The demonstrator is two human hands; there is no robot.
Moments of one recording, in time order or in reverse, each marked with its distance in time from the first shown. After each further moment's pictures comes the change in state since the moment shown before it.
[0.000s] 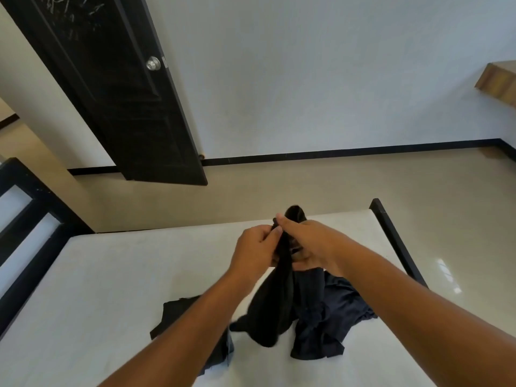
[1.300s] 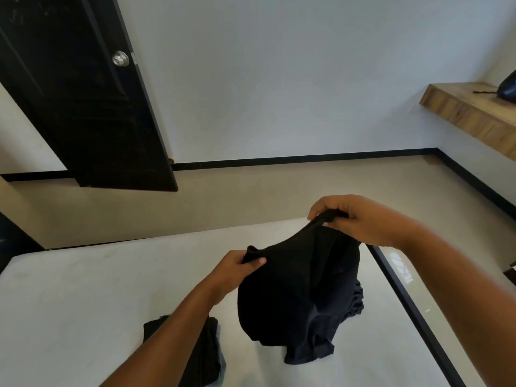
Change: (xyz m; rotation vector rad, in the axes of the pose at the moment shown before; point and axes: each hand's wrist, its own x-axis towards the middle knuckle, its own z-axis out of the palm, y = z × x) left_hand 0.059 -0.103 -0.076 -0.029 -0.373 -0.081; right_hand -0.048 -0.049 -0.042 -0.819 0.139 -0.478
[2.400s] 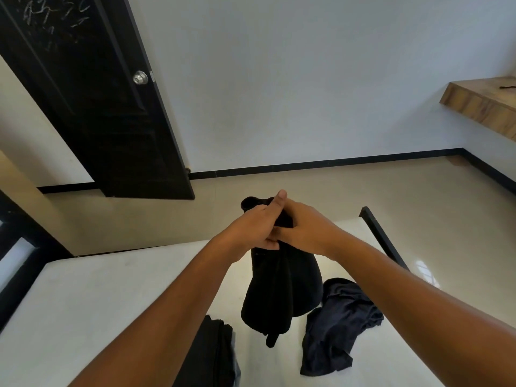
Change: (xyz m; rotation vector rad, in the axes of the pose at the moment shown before) left_hand -0.019 0.153 0.005 0.130 0.036 -0.031; right_hand 0.061 -0.049 0.062 0.246 0.106 0.014
